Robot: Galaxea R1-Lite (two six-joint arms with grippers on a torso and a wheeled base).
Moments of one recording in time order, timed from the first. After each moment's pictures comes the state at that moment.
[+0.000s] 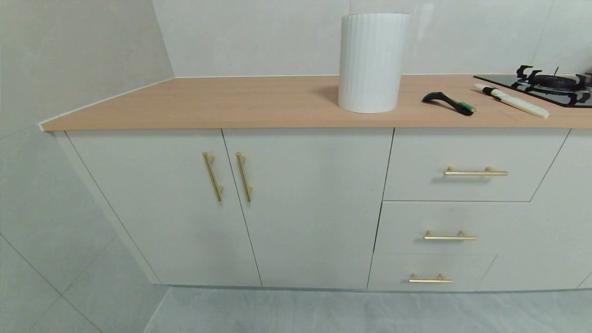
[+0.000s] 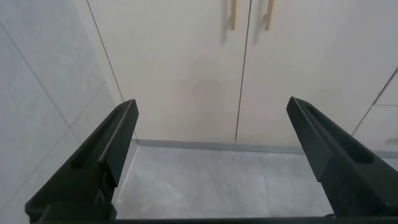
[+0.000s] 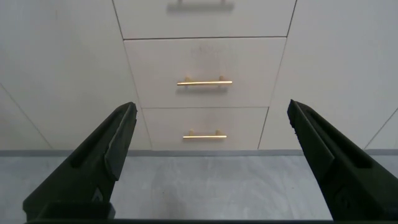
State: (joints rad) left arm 0.00 0.00 0.00 0.00 0.06 0.02; right arm 0.00 0.00 0.00 0.00 -0.03 0.00
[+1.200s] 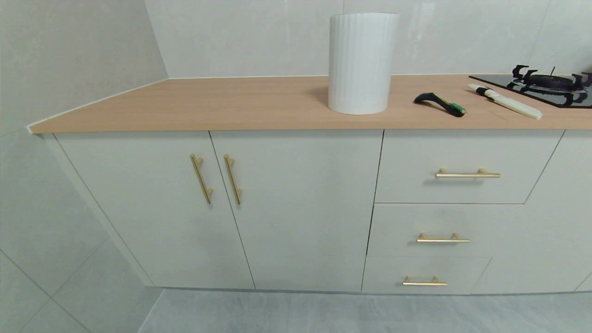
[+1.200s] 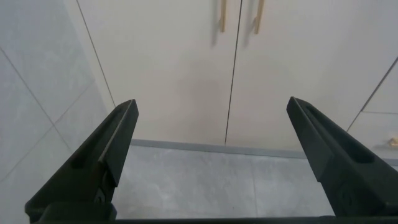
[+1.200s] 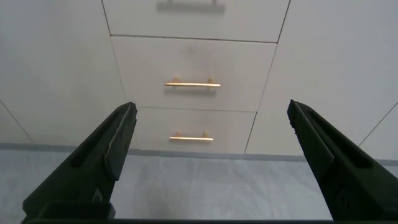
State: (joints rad) left arm 0.00 0.00 0.00 0.00 0.06 -0.01; right arm 0.00 0.03 0.00 0.00 -0.03 -0.07
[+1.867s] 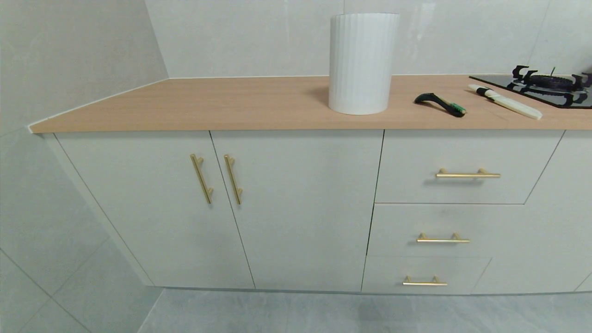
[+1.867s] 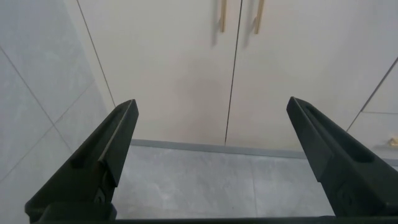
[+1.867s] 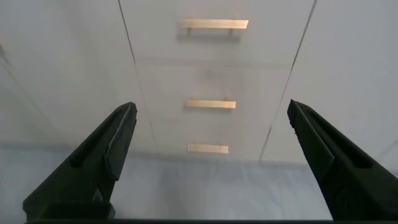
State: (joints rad) left arm 0.00 0.00 0.00 0.00 0.06 -0.01; right arm 0.03 0.52 -0.36 0.01 0.01 -0.01
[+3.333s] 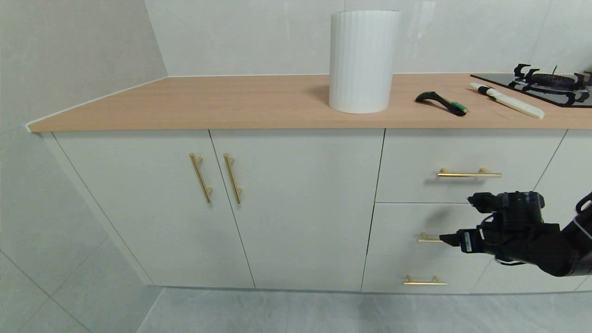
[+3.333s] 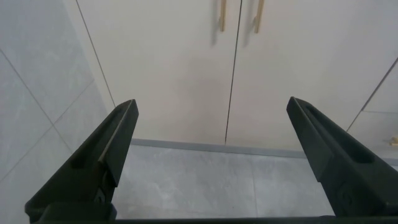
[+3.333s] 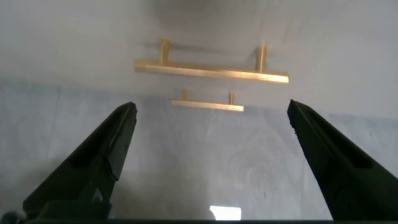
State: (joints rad) left arm 0.00 0.00 0.00 0.00 0.06 -0.01; right arm -0.02 2.11 -0.72 -0.74 0.06 -0.05
